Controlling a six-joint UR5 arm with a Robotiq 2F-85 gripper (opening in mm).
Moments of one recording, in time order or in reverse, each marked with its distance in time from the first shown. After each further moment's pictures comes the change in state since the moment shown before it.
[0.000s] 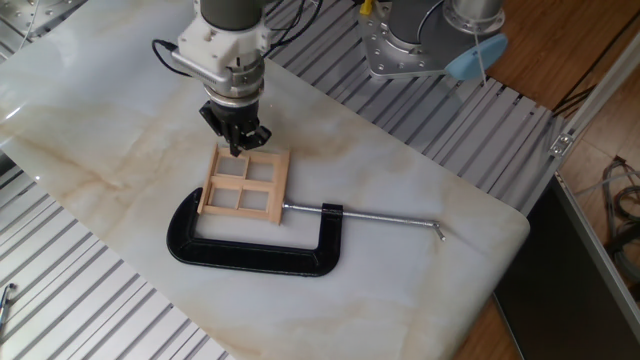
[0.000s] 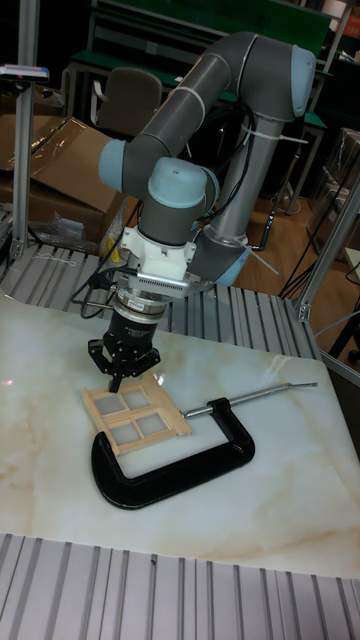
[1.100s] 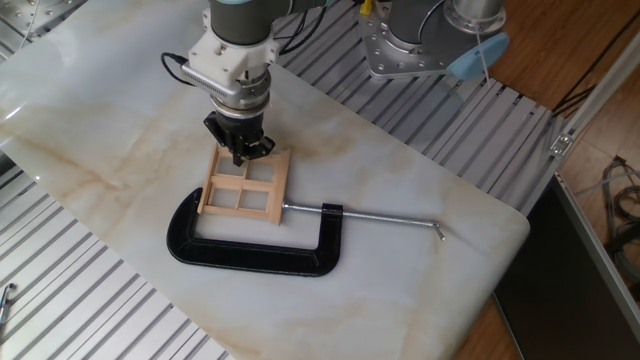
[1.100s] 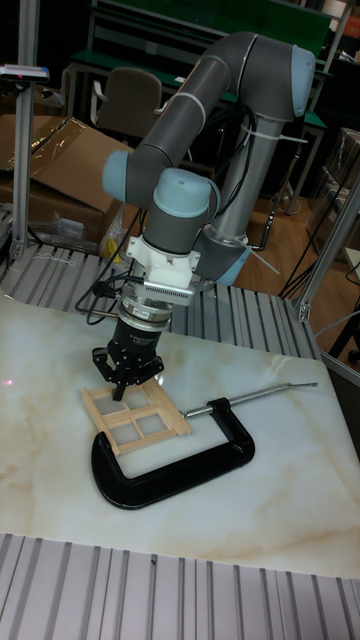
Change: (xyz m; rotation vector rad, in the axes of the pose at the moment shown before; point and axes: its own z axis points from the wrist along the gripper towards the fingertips) arm -0.007 0.009 0.011 0.003 -0.027 -0.007
